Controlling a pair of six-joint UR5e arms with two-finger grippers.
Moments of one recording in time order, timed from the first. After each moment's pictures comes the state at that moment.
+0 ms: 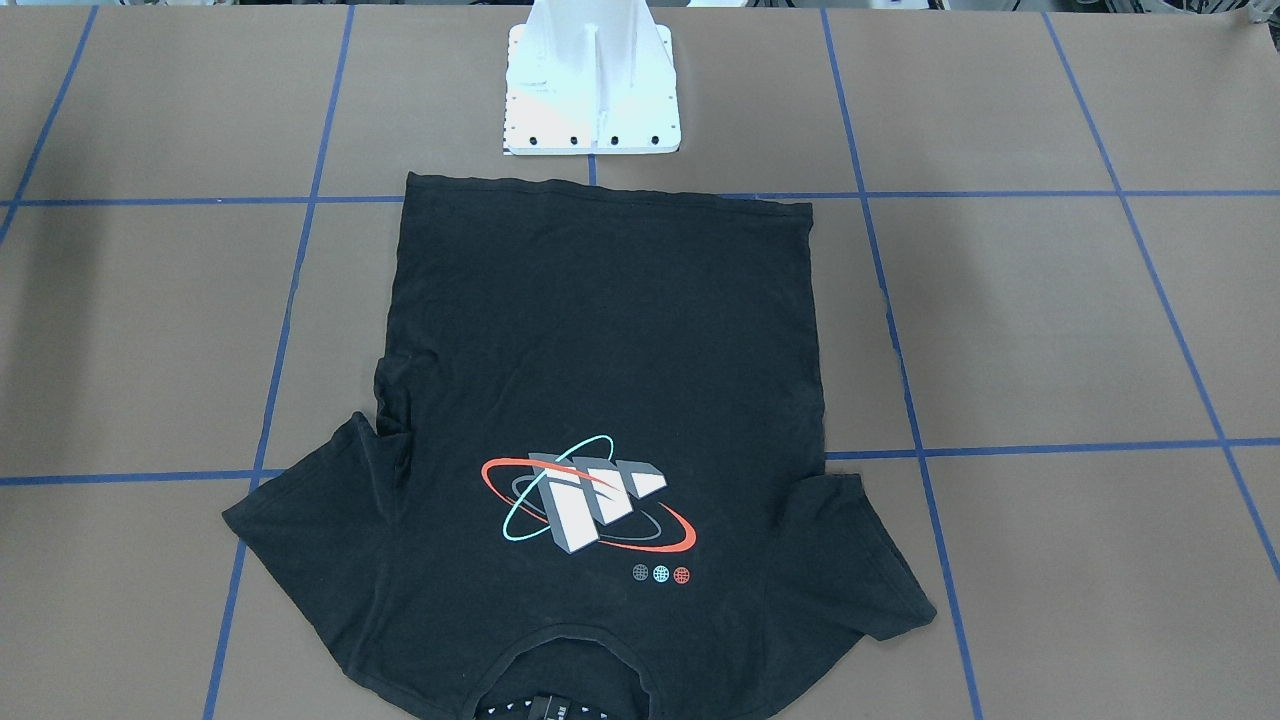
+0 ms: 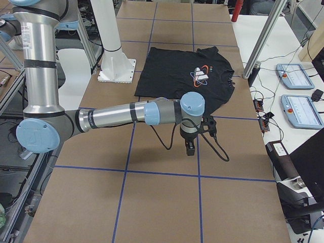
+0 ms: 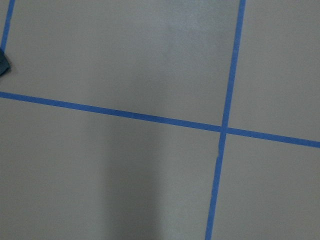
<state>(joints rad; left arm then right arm) -1.48 -1.71 -1.69 -1.62 -2.35 -0.08 1.52 -1.55 1.76 -1.64 2.39 -0.02</state>
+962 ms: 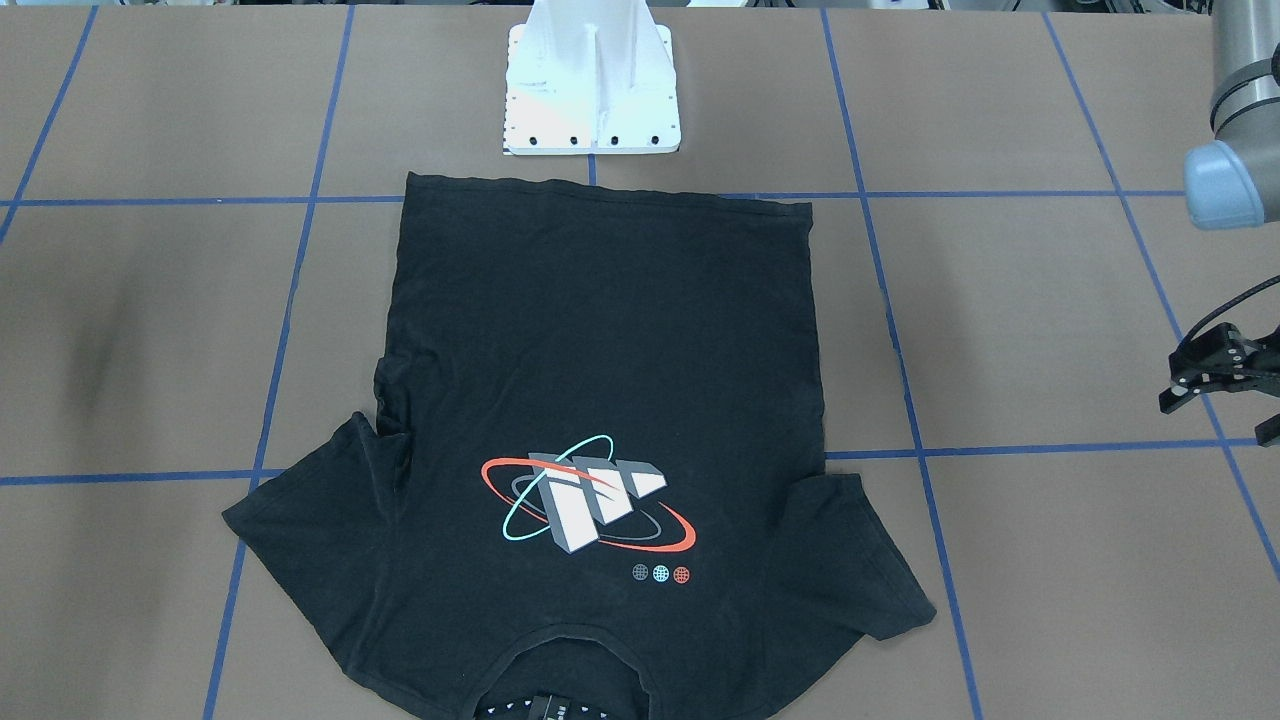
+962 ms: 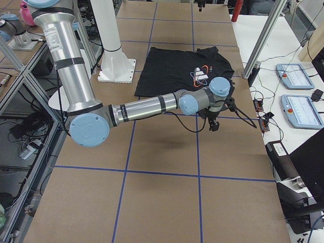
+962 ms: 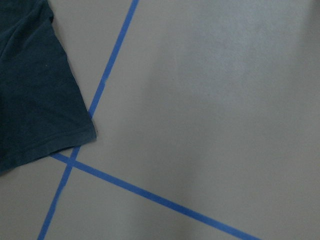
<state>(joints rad) -1.31 -1.91 -1.52 -1.81 -2.35 -0.17 1.30 -1.26 1.51 -1.39 2.39 0.13</state>
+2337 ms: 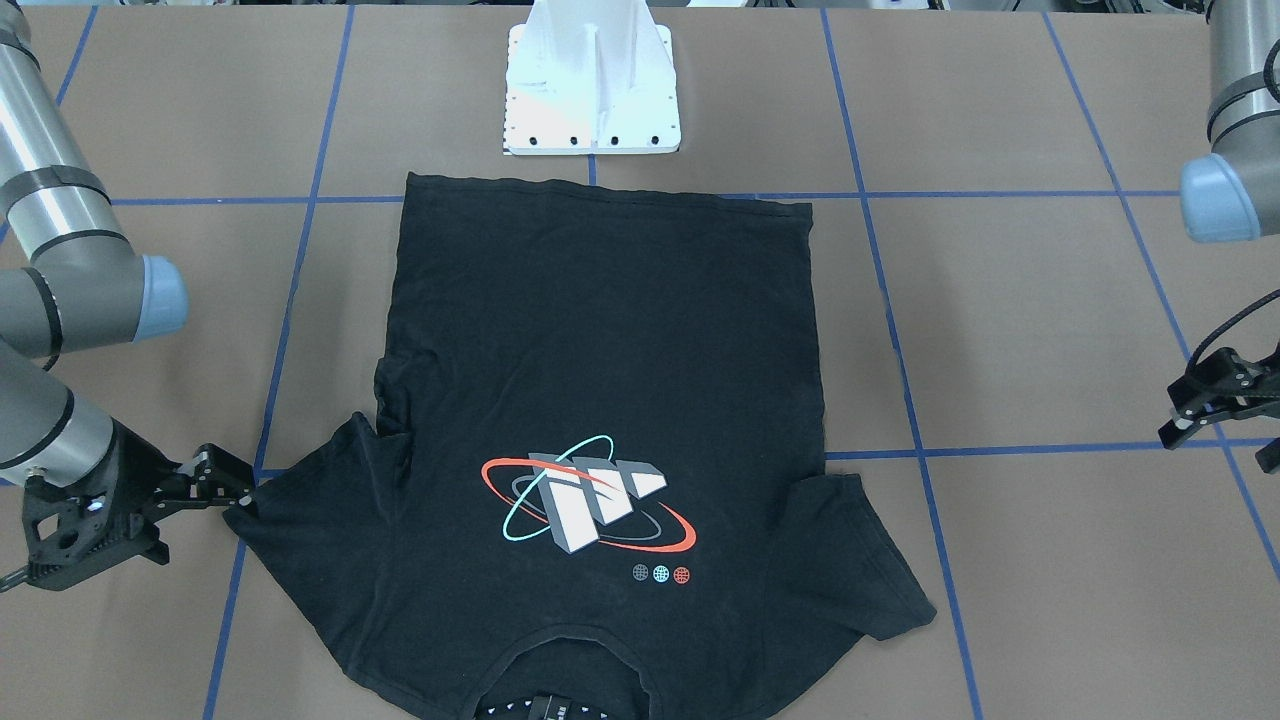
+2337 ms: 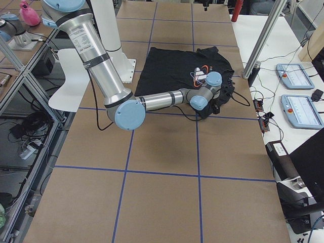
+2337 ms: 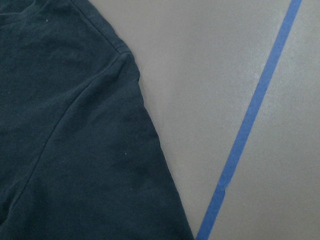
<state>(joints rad) -1.31 -1.94 -1.49 -2.00 -2.31 -0.42 1.01 -1.06 1.20 -0.89 2.19 0.52</state>
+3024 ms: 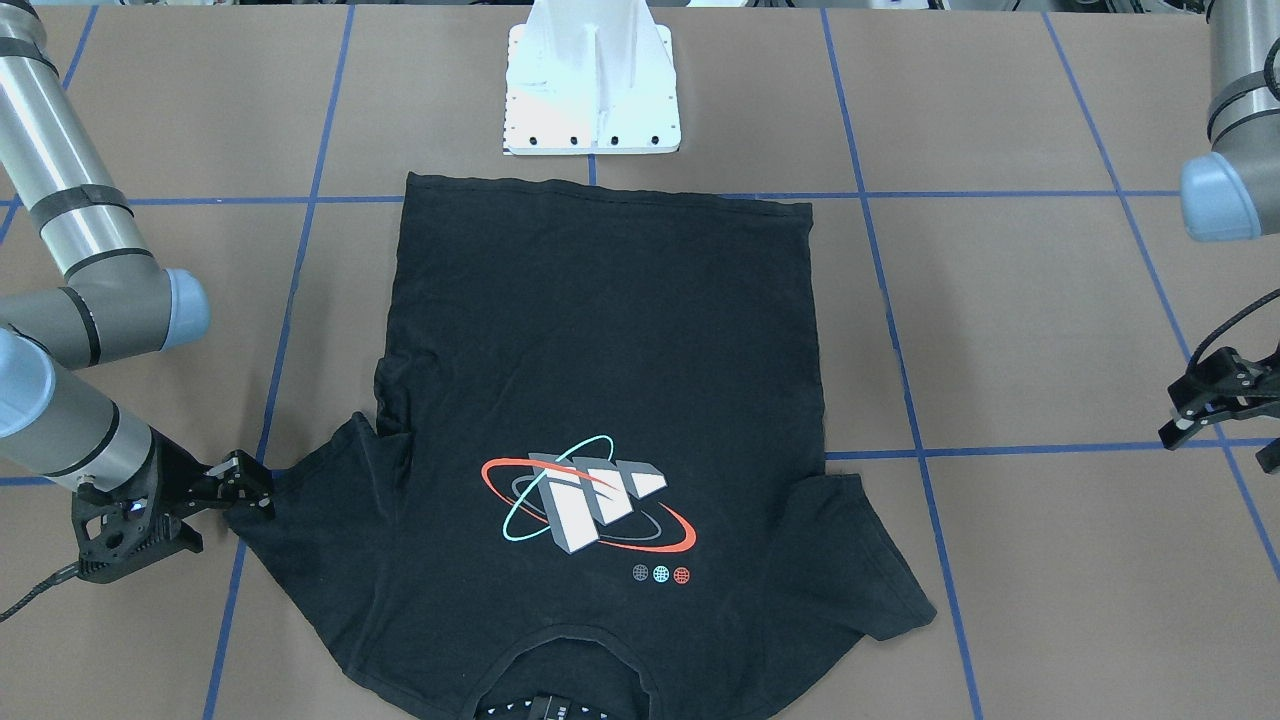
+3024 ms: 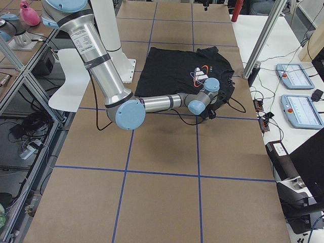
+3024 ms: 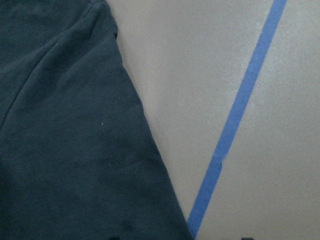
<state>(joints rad) -1.31 -1.94 -1.50 -2.00 -2.31 -0.43 0.99 -1.06 1.15 -0.89 2.19 0.53</state>
